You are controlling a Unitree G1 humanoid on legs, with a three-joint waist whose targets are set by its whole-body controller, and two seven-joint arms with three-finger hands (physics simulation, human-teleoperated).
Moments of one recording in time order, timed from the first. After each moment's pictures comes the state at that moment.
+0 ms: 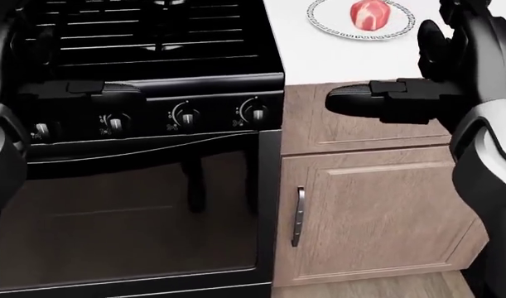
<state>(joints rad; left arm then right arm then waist) -0.71 0.29 0.18 -0.18 -0.23 0.83 0.10 -0.67 -0.28 -0.22 -0.42 0.28 1.02 -0.16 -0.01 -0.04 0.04</state>
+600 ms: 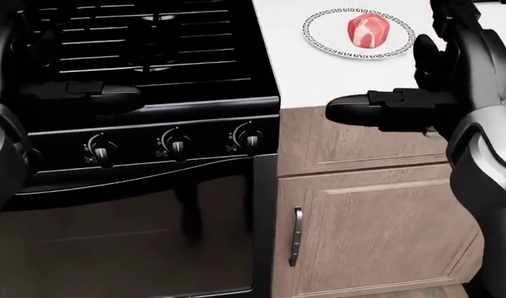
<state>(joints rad) -0.71 0.29 0.18 -0.17 -0.23 0.84 0.10 -0.65 -0.28 -0.22 -0.38 0.25 1.02 -0.12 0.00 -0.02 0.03</state>
